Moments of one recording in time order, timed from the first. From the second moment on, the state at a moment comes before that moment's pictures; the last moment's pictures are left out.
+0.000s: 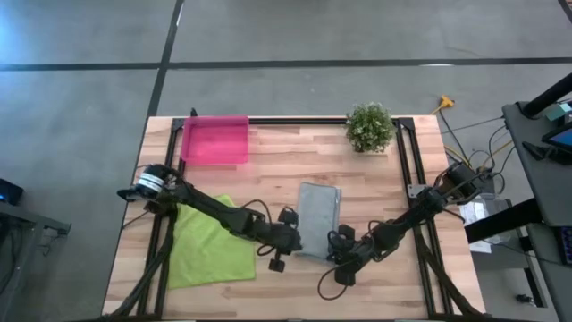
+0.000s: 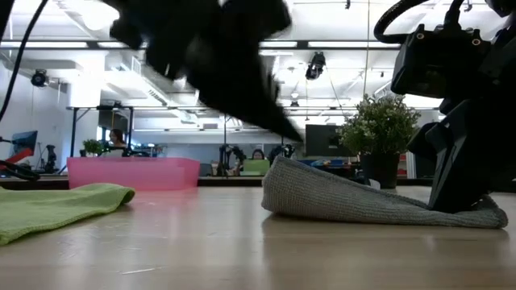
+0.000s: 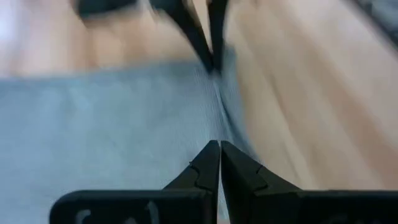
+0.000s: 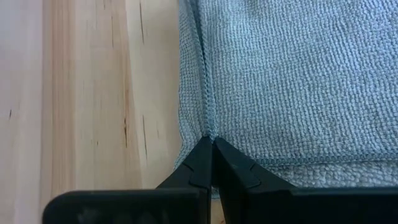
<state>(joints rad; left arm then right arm) -0.32 1.87 1.12 0.10 -0.08 -0.02 0.61 1.75 0.75 0.03 0.26 0.77</state>
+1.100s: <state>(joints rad) -0.31 1.99 1.12 0.10 0.04 0.04 0.61 1.75 0.75 0.04 0.26 0.80</state>
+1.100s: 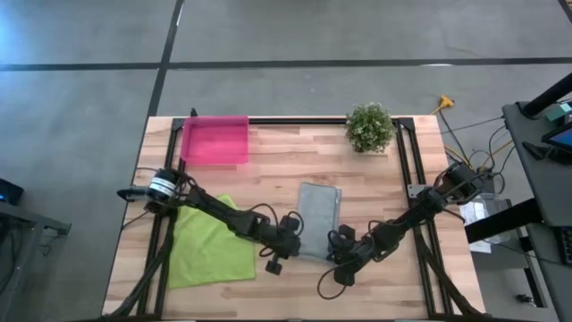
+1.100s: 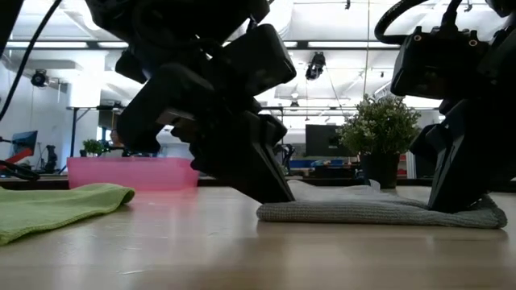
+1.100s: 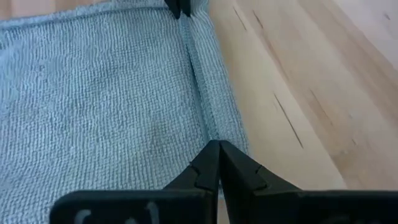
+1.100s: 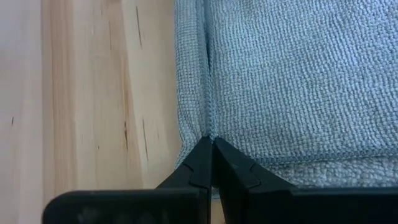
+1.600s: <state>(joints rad) -0.31 1.99 1.12 0.10 0.03 0.03 0.61 1.75 0.75 0.04 0.28 0.80</state>
